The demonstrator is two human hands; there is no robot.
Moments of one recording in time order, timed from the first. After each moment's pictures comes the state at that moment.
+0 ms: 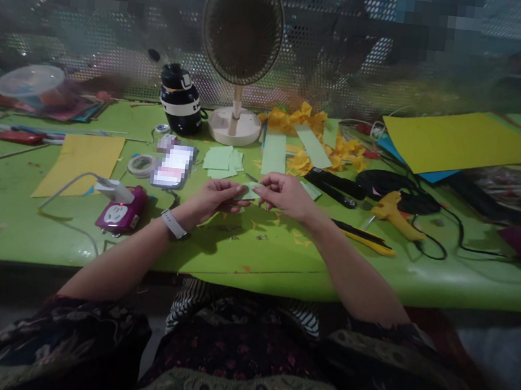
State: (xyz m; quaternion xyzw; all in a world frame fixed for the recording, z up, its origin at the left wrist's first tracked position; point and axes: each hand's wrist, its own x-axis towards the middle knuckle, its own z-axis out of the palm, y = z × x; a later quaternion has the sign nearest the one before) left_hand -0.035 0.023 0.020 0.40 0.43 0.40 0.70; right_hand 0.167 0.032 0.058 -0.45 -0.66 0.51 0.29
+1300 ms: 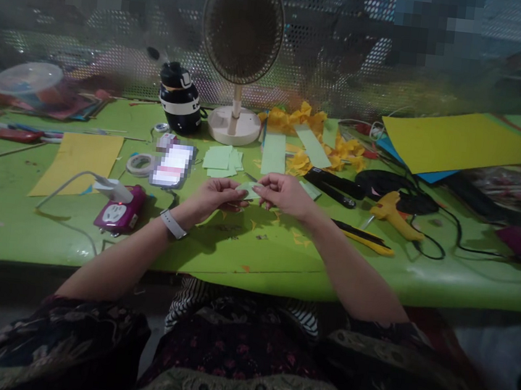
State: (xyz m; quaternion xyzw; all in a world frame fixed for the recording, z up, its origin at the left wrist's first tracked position) left_hand -0.038 0.024 0.018 0.47 0.42 0.39 0.67; right_hand 0.168 0.037 0.052 -0.46 -0.66 0.52 0.28
